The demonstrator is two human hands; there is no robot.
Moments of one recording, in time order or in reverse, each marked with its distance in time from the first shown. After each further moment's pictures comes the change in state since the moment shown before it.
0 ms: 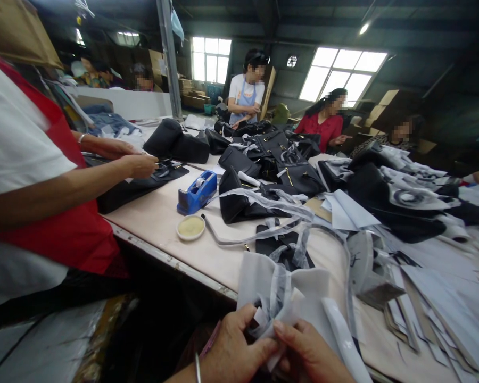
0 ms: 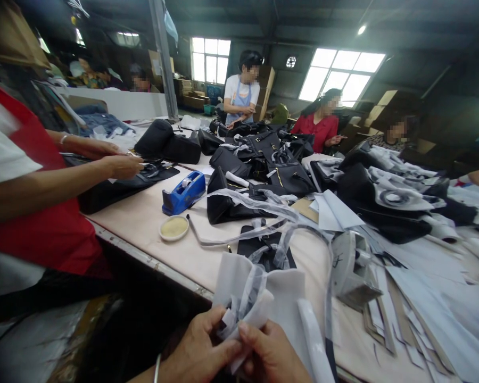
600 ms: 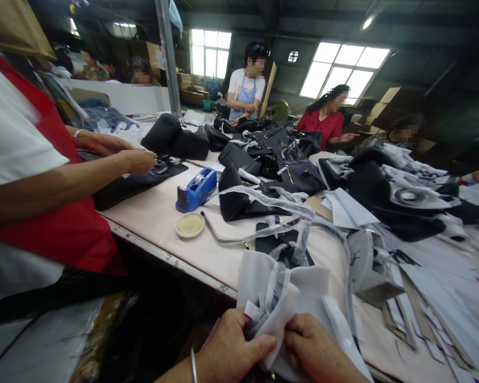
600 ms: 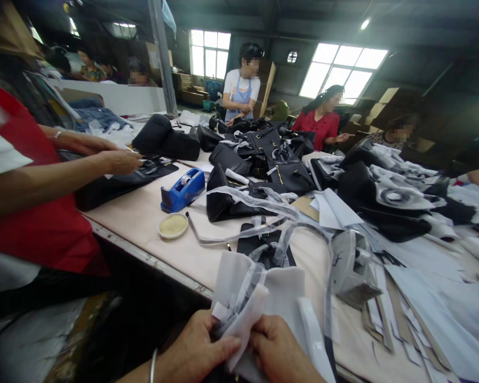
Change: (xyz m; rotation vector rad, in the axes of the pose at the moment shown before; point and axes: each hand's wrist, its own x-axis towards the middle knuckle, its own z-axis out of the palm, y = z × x) left_hand 0.002 0.008 -0.010 0.125 -0.034 -0.006; right_hand -0.001 -0.022 -0.008 -0.866 0.106 0.059
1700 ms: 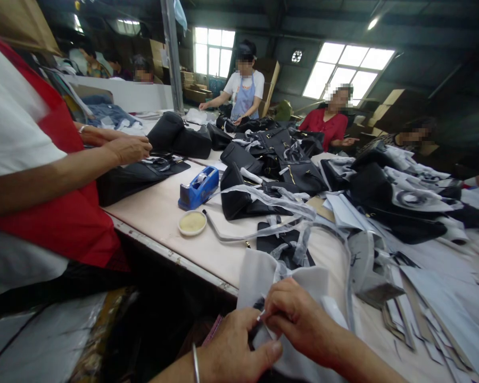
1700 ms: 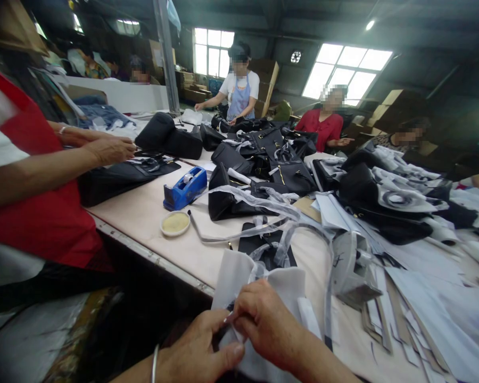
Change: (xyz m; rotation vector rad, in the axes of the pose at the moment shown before) left_hand -0.001 -0.014 0.004 0.303 -0.011 0.184; right_hand 0.012 -0.038 -0.019 -0.605 0.048 -0.707
